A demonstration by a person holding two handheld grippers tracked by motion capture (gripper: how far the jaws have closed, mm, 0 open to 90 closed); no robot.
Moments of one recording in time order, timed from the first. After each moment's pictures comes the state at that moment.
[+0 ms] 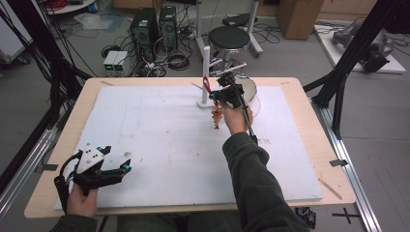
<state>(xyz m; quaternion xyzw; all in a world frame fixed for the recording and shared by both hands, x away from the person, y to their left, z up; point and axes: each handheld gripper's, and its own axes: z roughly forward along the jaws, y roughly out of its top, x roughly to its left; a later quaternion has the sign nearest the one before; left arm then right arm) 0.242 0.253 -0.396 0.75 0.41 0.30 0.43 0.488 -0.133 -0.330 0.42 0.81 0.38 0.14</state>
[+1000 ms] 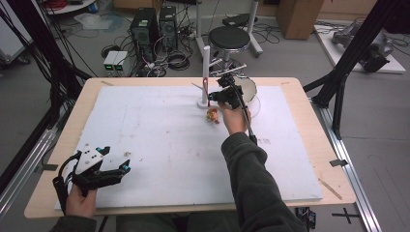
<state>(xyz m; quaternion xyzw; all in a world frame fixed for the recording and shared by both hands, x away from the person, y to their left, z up) 0.240 0.255 -0.396 0.74 0.41 0.31 0.43 0.495 -0.134 -0.340 0.43 0.81 0.39 0.12</state>
